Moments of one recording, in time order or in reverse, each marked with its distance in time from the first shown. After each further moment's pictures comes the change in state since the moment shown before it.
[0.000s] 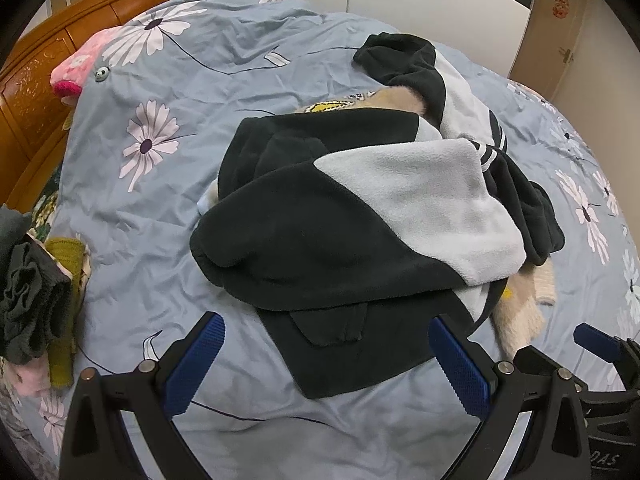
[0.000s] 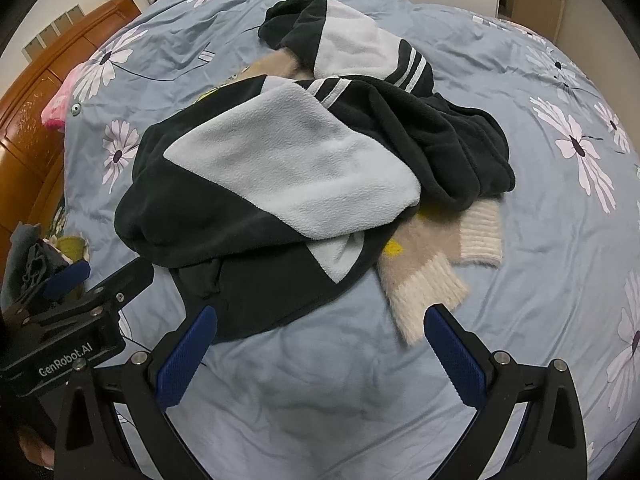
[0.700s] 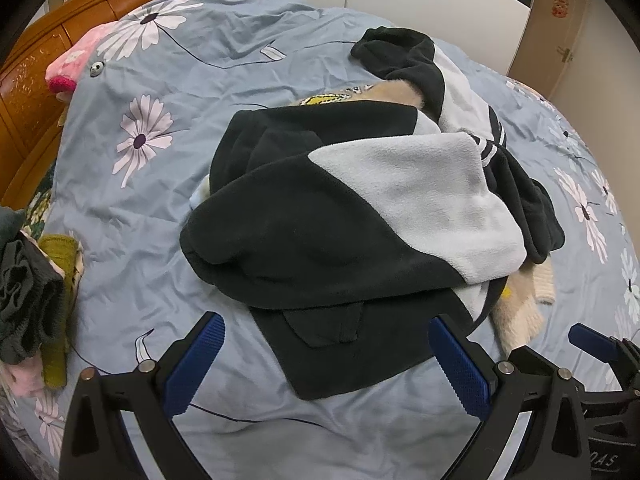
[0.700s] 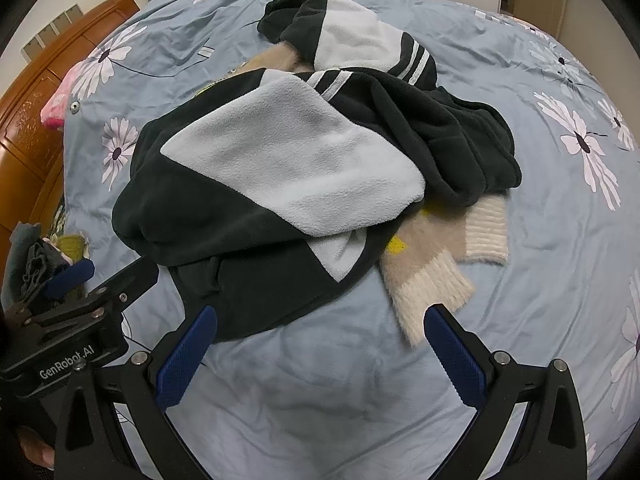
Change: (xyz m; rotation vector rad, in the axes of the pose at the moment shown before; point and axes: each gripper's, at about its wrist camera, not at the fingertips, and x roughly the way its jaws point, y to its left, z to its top) left arm 0.013 -0.004 -0.013 0.011 -0.001 -0.006; right arm 0.009 -0.002 -0.001 0.008 0.014 0.013
